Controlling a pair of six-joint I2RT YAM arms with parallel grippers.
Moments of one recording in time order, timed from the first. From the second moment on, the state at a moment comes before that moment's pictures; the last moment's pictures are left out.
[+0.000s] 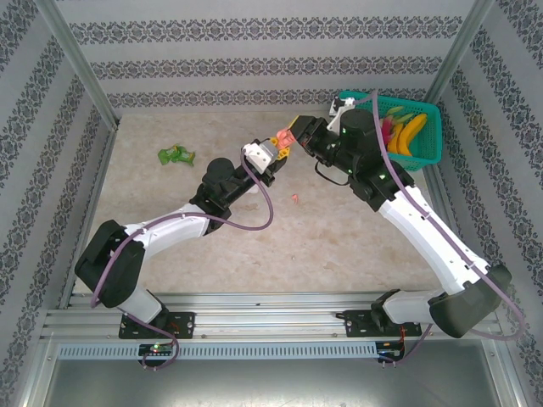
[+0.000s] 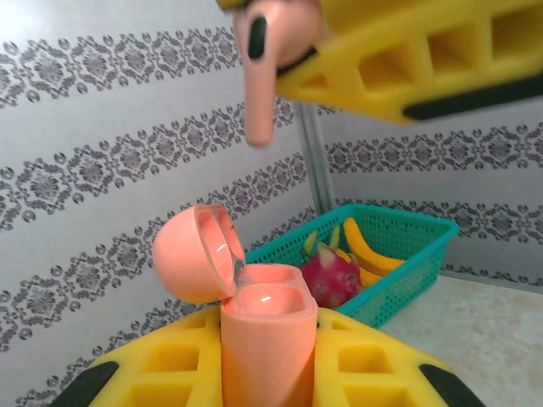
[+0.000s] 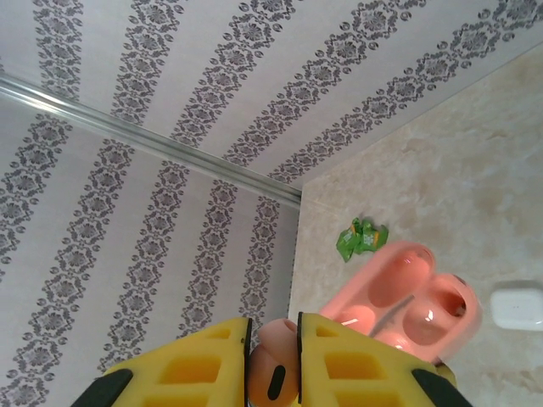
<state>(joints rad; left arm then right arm) -0.64 1.56 0.96 0.77 0.13 0.24 0.53 1.31 1.38 -0.29 -0.15 1.07</state>
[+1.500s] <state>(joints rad) -0.64 1.58 0.99 0.81 0.10 0.20 0.55 1.30 1.25 -0.10 -0.18 1.21</state>
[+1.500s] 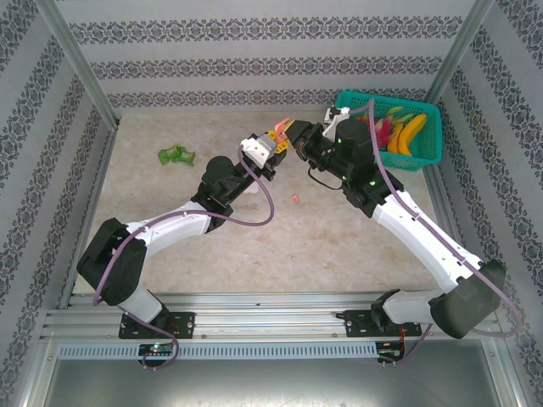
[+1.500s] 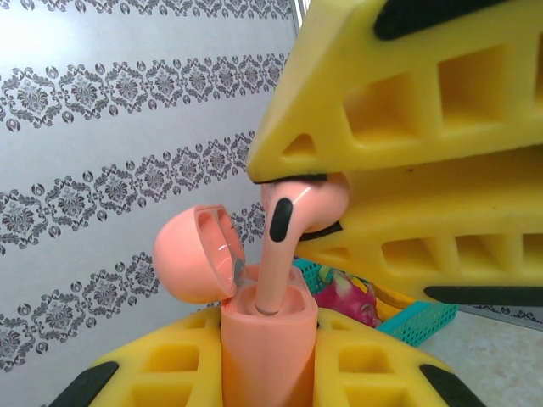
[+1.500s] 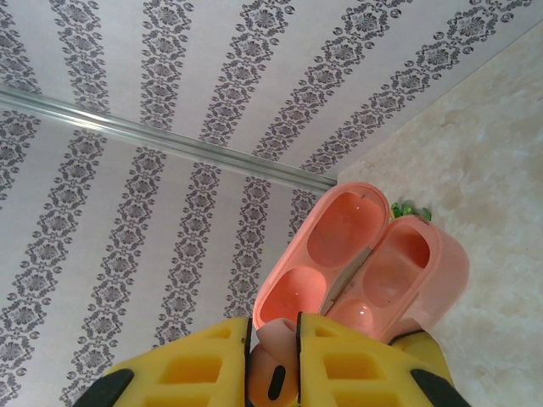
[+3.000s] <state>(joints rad) -0.64 1.55 0.95 0.72 0.16 0.15 0.54 1.36 1.31 -0.31 -0.16 1.20</state>
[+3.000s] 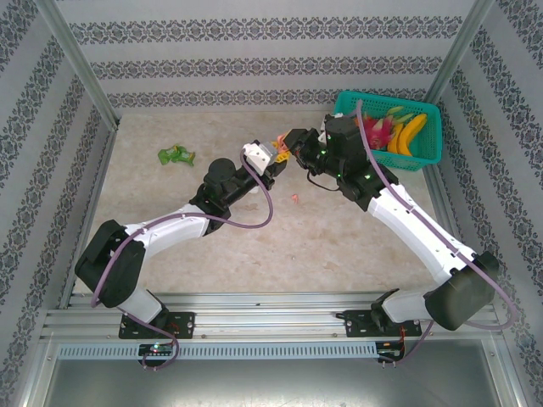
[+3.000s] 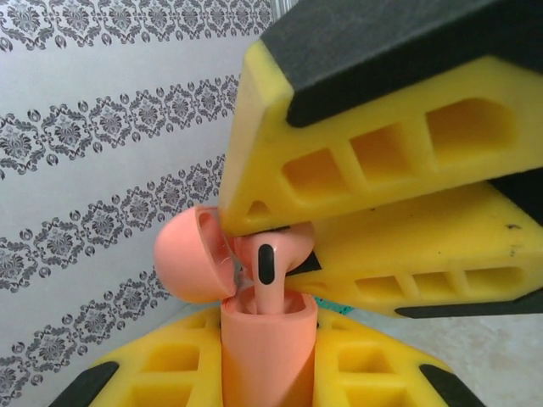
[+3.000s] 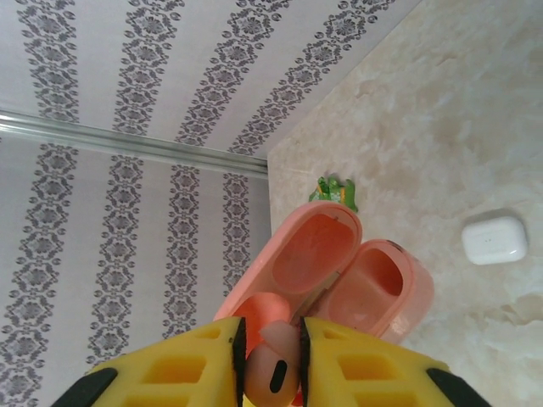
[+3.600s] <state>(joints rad) -0.64 1.54 0.92 0.72 0.19 0.10 0.54 1.35 1.33 -0.38 -0.11 1.15</state>
